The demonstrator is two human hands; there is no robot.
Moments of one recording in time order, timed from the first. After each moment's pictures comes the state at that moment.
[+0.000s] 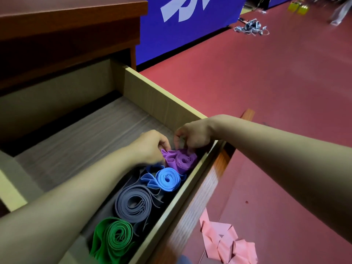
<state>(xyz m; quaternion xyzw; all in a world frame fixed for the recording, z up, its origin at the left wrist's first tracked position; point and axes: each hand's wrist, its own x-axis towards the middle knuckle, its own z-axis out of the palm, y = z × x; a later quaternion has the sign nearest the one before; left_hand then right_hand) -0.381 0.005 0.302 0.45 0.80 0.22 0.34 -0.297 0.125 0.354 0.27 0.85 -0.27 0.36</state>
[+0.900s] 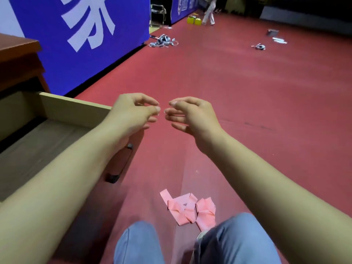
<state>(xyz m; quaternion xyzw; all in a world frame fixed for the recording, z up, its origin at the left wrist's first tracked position) -0.193 -0.033 0.442 0.45 0.63 0.51 0.37 -0.063 0.005 0.443 0.42 0.54 -0.60 -0.42</state>
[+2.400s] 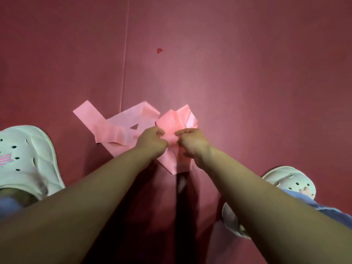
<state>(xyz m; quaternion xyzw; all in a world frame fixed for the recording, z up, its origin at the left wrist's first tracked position) 0.051 0.116 -0.154 0.33 0.74 0.10 0.57 0.161 0.130 -0.147 0.75 0.28 -0.60 -0.08</state>
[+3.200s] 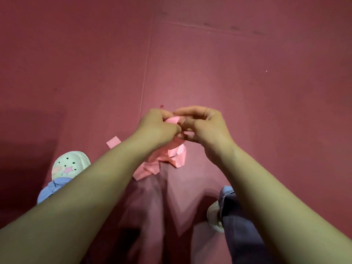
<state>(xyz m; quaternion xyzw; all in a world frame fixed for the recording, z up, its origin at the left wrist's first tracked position) 0.038 0.105 0.108 0.47 0.67 0.26 0.51 0.157 0.102 0.130 0.57 0.38 -0.63 -0.37</state>
